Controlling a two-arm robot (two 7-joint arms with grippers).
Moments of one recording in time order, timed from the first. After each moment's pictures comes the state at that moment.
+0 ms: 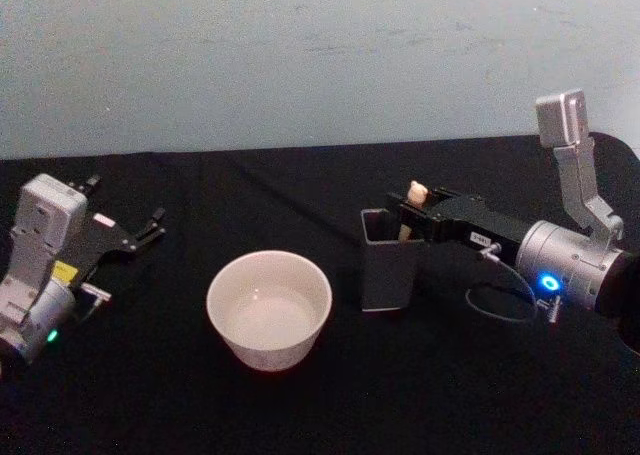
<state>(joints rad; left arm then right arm) -0.20 0.60 0.45 -1.41 -0.25 -0.12 0.03 0.32 0.54 -0.46 -1.50 0.76 0.28 0.35</state>
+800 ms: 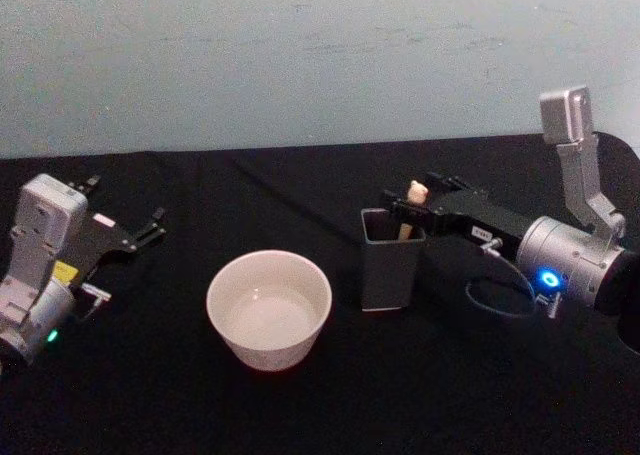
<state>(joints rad) -0.20 0.60 0.45 -1.41 -0.25 -0.12 0.03 0.32 0.53 -0.45 -1.50 0.75 0.26 0.33</state>
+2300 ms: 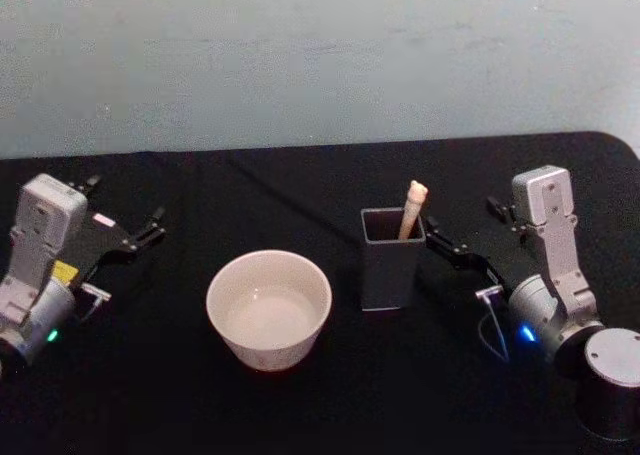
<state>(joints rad) -0.20 0.60 0.45 -1.41 -0.25 -0.12 0.03 0.19 0.39 -0.42 -1.41 0.30 0.02 -0.06</state>
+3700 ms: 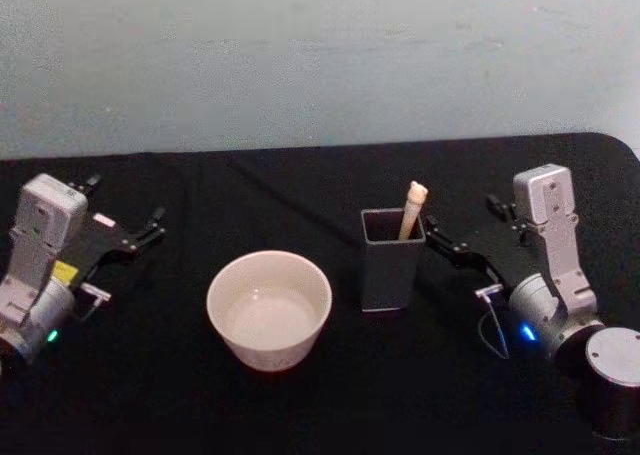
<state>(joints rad) -0.20 0.60 0.45 -1.41 -0.25 -0.12 0.03 0.19 0.39 -0.42 -1.41 0.30 0.02 -0.06</state>
